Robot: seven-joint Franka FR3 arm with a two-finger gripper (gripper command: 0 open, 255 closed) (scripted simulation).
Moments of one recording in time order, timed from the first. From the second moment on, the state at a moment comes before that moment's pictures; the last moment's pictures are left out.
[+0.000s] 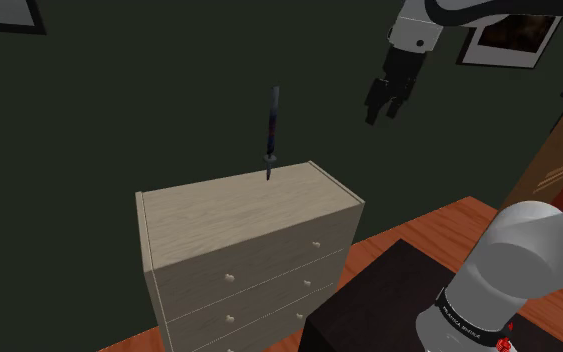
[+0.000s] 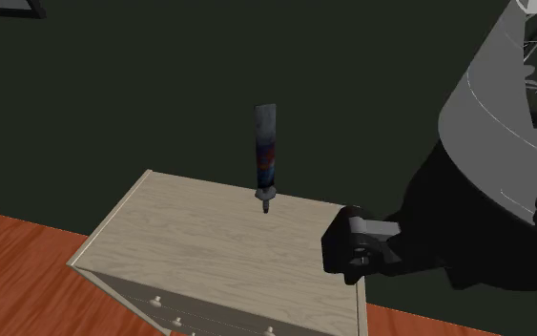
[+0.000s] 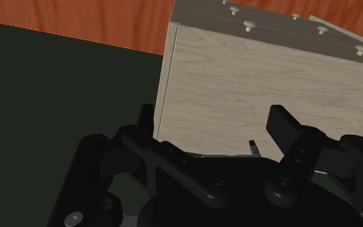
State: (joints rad) arm -0.01 -0.75 0.01 -2.30 -0.04 1.67 0.01
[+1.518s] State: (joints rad) arm 0.08 0.18 0.15 -1.23 -0.03 1.41 0.13
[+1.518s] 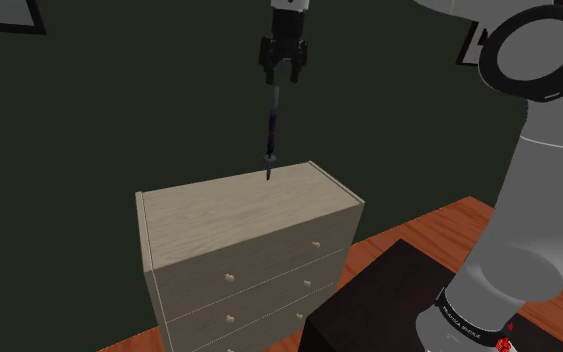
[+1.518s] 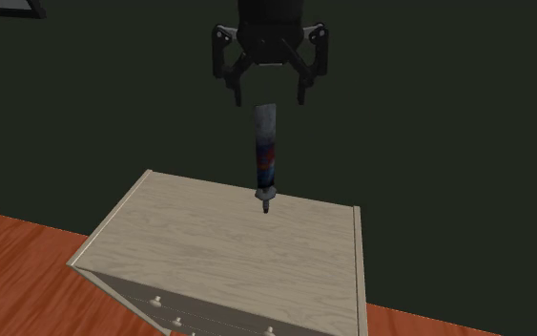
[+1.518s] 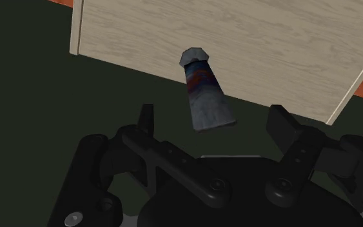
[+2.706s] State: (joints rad) arm 0.08 0.19 0.16 -1.33 -0.03 1.51 0.14
